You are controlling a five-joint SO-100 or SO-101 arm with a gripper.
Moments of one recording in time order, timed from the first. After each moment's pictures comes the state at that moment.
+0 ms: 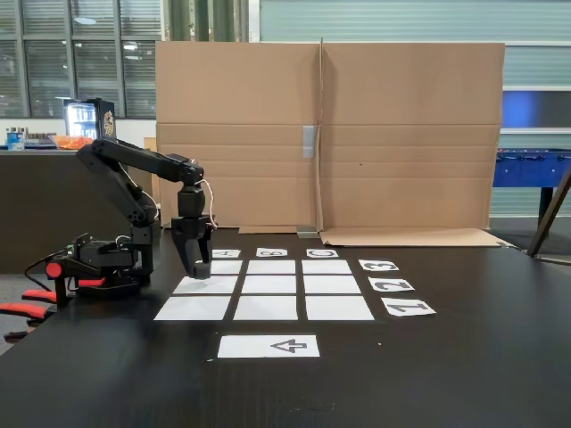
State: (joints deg) arm -2.1 126.1 148.4 71.2 -65.9
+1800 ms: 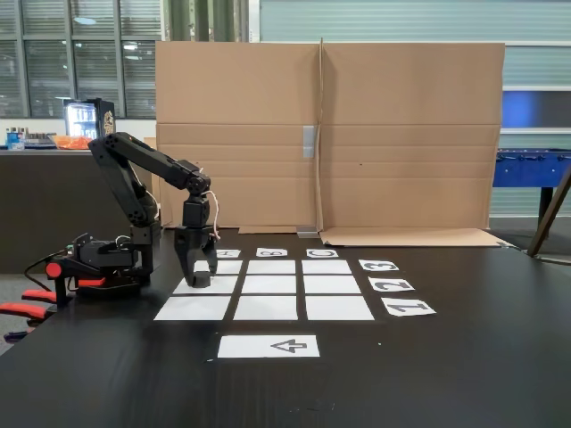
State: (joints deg) arm -2.0 116.5 148.3 65.5 -65.7
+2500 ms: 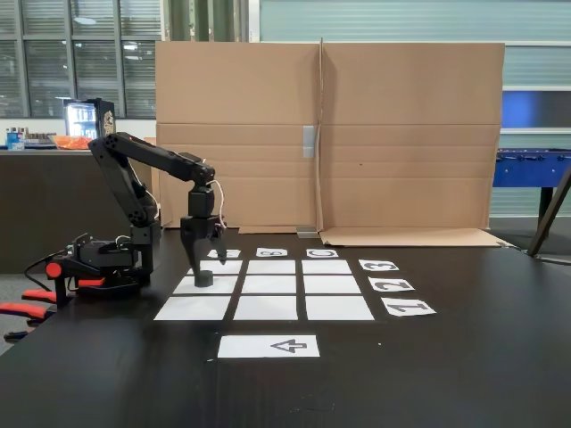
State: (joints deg) arm -2.0 116.5 139.0 72.9 -64.5
